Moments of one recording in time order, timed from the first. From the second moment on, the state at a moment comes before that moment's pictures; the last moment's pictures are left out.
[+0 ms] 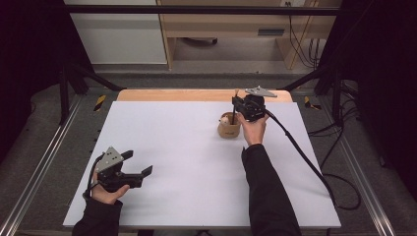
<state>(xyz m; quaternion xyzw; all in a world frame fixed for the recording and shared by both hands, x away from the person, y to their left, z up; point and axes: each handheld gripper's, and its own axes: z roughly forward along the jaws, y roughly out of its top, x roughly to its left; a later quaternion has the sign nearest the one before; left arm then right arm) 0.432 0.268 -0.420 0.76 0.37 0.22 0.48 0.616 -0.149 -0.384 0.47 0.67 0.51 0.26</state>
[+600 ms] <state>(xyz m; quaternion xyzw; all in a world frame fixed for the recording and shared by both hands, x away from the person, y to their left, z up) 0.432 0.268 -0.421 0.76 0.37 0.22 0.48 0.617 -0.152 -0.401 0.49 0.69 0.47 0.24</state>
